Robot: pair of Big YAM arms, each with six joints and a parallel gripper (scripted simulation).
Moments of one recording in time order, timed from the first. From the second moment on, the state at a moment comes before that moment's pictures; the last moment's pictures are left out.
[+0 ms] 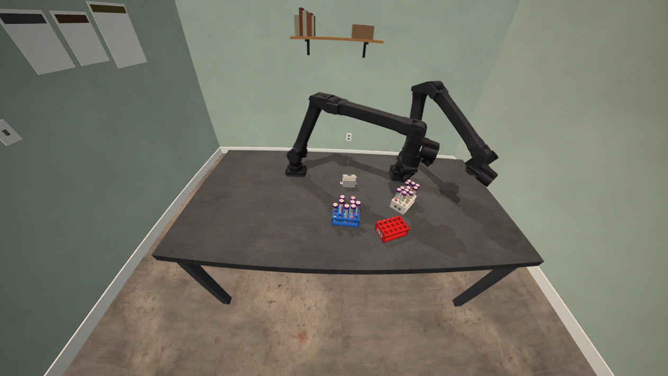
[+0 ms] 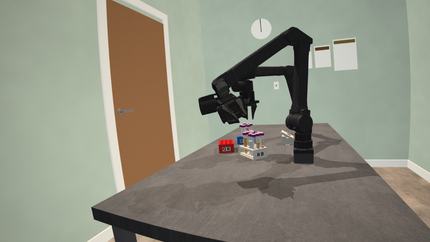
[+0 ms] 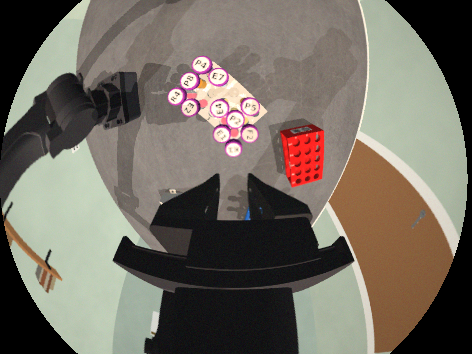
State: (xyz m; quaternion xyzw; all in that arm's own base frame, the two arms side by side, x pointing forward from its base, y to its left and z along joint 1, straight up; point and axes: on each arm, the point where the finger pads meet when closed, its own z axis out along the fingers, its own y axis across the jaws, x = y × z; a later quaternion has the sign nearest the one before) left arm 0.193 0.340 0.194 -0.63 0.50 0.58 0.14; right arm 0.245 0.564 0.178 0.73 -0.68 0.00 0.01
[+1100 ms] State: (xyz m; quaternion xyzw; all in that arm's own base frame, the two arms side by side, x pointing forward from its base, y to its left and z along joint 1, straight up) left arm 0.193 0.340 0.194 -0.63 0.50 0.58 0.14; right arm 0.246 0.559 0.172 0.71 -0.70 0.00 0.01
